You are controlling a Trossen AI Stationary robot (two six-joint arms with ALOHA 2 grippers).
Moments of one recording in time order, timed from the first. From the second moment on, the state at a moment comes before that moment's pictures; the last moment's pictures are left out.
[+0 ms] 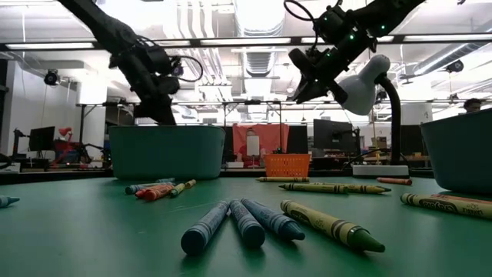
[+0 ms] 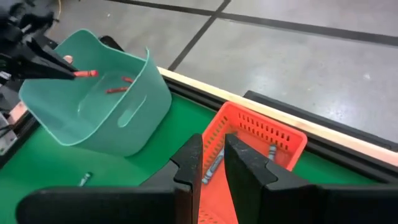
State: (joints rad) left arm 0.96 1.47 1.05 -0.54 0.29 0.15; right arm -0.67 1.44 1.08 -0.20 -0.03 0.45
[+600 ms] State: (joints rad) left arm 0.96 1.52 1.16 -0.60 0.19 0.09; right arm -0.69 1.44 1.08 -0.21 -0.03 0.39
